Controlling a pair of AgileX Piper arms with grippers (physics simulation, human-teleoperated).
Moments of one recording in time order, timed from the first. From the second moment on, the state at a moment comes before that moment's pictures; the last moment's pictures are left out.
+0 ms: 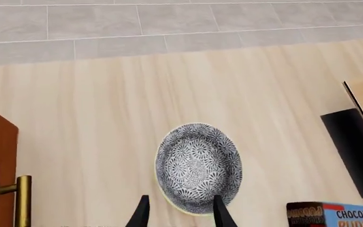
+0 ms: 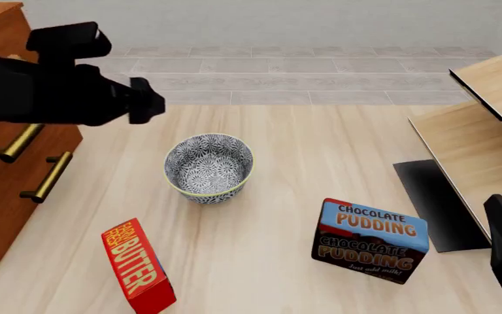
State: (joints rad) left arm -0.37 1.25 -0.95 0.40 -0.22; right arm 0.00 0.01 -0.02 0.01 0.00
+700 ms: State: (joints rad) left arm -0.30 1.35 -0.95 0.34 -0.29; right arm 0.00 0.01 -0.02 0.01 0.00
